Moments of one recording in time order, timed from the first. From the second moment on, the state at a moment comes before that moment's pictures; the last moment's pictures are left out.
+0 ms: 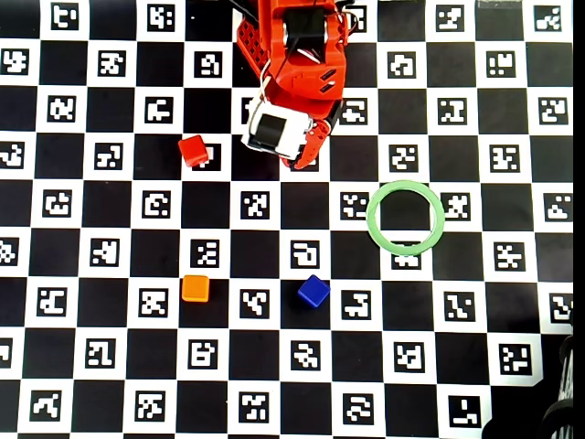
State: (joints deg) arm -0.5 164.3 155.2 70.7 -59.9
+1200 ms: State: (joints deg) arm 34.8 126.0 99.8 99.8 -43.4
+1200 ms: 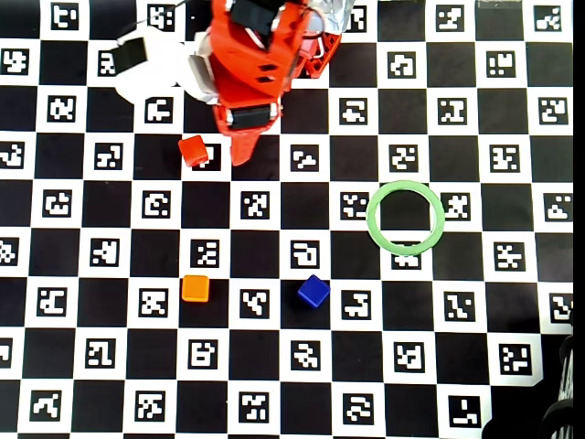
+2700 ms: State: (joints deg) arm 49.7 120.0 141.2 62.3 -48.0
